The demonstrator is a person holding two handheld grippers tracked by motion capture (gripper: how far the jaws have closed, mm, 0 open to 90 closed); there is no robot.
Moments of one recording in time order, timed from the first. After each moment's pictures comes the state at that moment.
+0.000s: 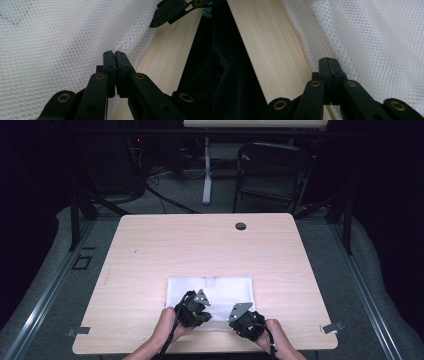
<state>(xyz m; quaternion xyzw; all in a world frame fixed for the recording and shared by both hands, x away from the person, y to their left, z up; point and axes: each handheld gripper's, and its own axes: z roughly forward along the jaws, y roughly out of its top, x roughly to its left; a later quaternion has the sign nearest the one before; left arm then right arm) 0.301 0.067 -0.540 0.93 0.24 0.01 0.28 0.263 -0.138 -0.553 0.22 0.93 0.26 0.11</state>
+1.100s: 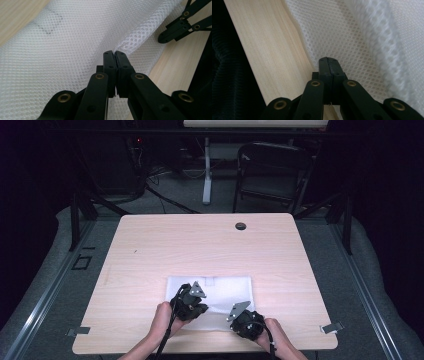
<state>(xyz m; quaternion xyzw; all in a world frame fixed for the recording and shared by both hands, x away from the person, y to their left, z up) 0.309 0.077 -0.517 0.92 0.26 0.05 0.29 0.268 -0.138 -0.559 0.23 0.94 0.23 0.09</state>
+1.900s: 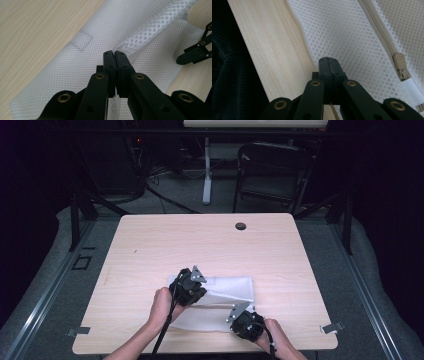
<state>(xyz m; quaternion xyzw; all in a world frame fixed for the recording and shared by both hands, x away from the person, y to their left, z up) 0.329 0.073 -0.480 0.91 0.27 0.11 0.29 0.266 -0.138 -0.558 0.23 0.94 0.23 0.08</state>
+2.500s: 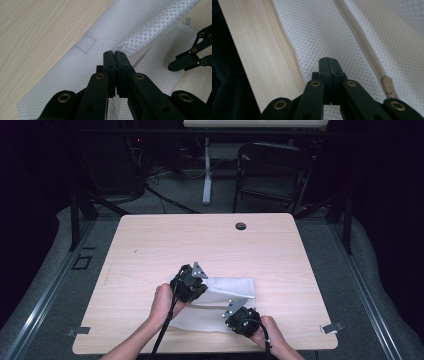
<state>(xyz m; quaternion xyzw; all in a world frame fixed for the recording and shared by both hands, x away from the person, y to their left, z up) 0.335 0.070 -0.473 0.91 0.27 0.11 0.28 0.274 -0.127 -0.555 0.23 0.93 0.26 0.09</state>
